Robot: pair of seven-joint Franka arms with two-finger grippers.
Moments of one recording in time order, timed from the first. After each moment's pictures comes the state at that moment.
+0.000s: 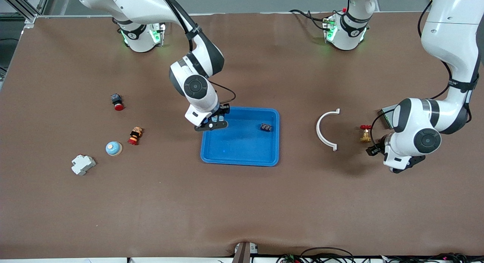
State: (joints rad) left arm 0.17 0.57 -0.19 -1.83 0.29 2.15 -0.64; right arm 0.68 0.50 0.00 -1.83 0.16 2.23 0.45
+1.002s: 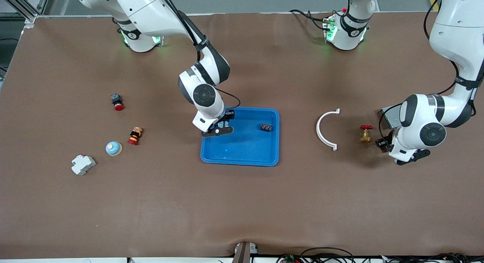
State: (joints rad) left arm 0.28 0.56 -0.20 -1.93 0.37 2.22 -0.51; right arm 0.71 0.62 0.00 -1.78 0.16 2.30 0.45
